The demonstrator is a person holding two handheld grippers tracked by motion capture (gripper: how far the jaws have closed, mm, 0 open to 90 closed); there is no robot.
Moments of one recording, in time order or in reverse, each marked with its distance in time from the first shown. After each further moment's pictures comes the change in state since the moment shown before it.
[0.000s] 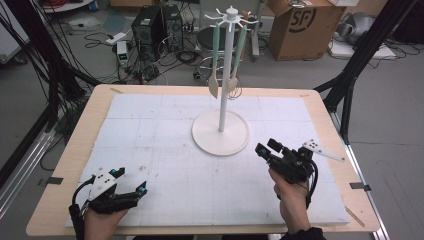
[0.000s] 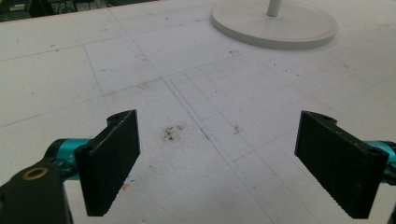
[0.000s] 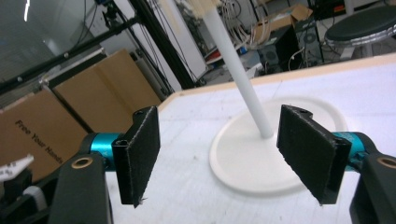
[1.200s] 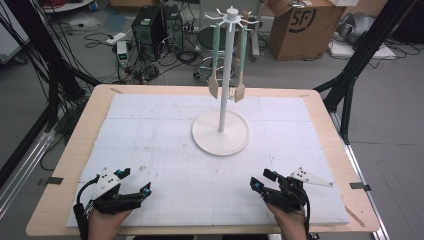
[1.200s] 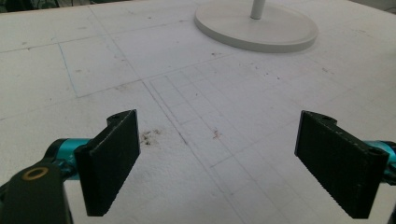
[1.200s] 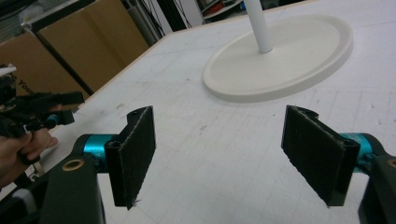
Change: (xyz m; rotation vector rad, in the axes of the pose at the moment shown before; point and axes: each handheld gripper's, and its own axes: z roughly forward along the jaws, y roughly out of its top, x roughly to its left) left arm -0.007 0.001 0.005 0.002 -0.057 -0.020; right arm -0.004 -0.068 -0.021 0.170 -0.019 -0.056
